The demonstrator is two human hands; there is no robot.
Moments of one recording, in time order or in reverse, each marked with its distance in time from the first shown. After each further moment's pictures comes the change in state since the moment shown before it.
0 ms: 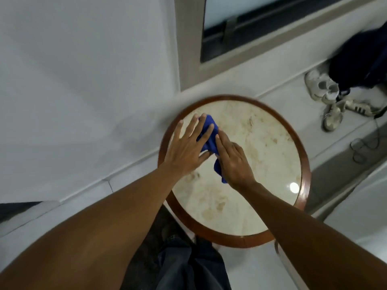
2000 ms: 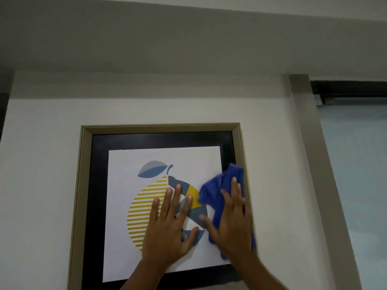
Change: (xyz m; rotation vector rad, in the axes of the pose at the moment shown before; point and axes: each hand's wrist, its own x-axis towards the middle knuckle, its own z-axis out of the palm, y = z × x) left_hand -0.118 -0.357 -0.725 0.652 1.052 -0.399; right_hand 0.504 -0.491 -0.485 0.209 1.024 -0.343
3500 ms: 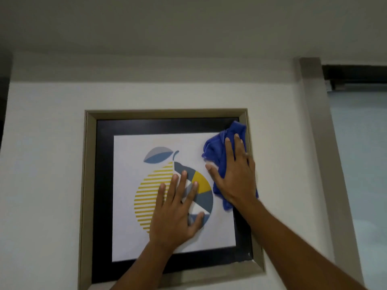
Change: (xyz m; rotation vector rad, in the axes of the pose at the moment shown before) left_hand -0.003 0.002 0.002 0.030 0.073 0.024; right_hand 0.079 -0.009 -0.017 -0.136 -0.011 -0.096
